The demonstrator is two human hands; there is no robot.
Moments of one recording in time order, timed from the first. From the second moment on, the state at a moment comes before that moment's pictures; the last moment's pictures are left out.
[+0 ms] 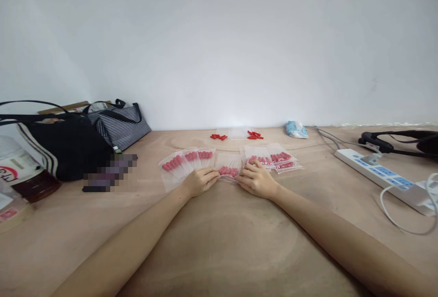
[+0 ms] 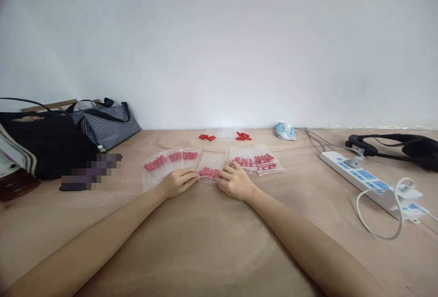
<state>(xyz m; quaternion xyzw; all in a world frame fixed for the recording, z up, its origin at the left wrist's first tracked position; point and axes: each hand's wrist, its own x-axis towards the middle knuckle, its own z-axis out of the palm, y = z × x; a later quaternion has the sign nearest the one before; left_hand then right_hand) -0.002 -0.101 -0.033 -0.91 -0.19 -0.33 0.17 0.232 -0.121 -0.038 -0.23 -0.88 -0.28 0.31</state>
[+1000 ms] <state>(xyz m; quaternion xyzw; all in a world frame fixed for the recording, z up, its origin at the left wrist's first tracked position) -0.010 -0.093 -0.033 -0.90 -0.13 -0.32 0.28 0.244 -0.114 -0.040 -0.25 -0.84 -0.34 0.33</state>
